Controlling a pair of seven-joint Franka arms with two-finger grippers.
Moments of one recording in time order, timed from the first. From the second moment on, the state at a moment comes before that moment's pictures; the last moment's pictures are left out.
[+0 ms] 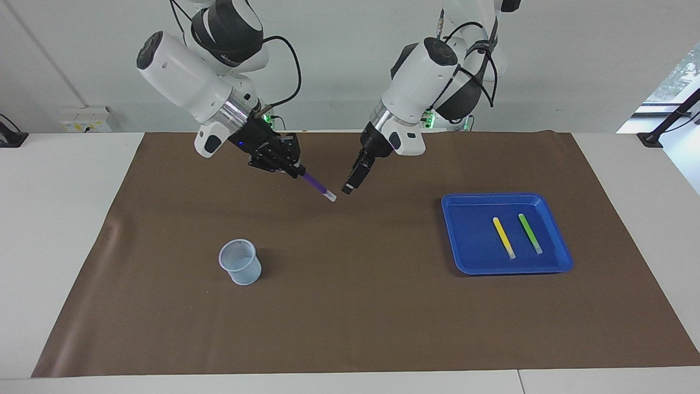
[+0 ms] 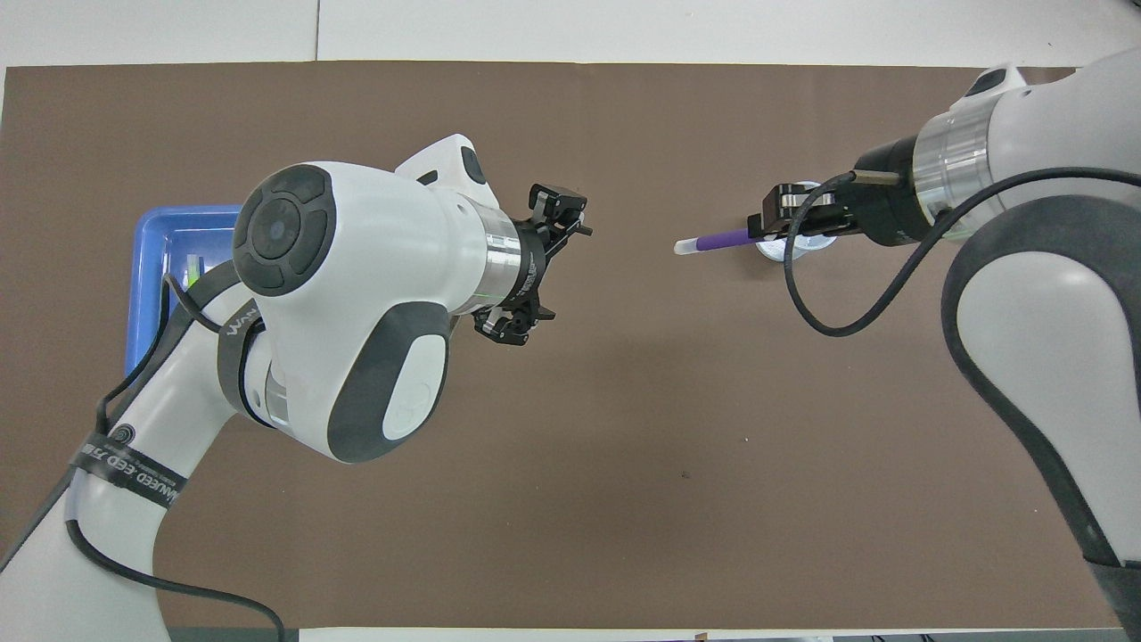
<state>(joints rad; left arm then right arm) -0.60 0.17 -0.01 -1.73 -0.38 2.20 -1.37 0.13 0.10 0.04 -1.60 0.40 1.85 0.04</state>
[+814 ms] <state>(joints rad) -0.26 0.03 0.01 -2.04 -0.22 2.20 -0.24 0.09 0.24 0.04 -1.54 0.09 1.95 -0.30</state>
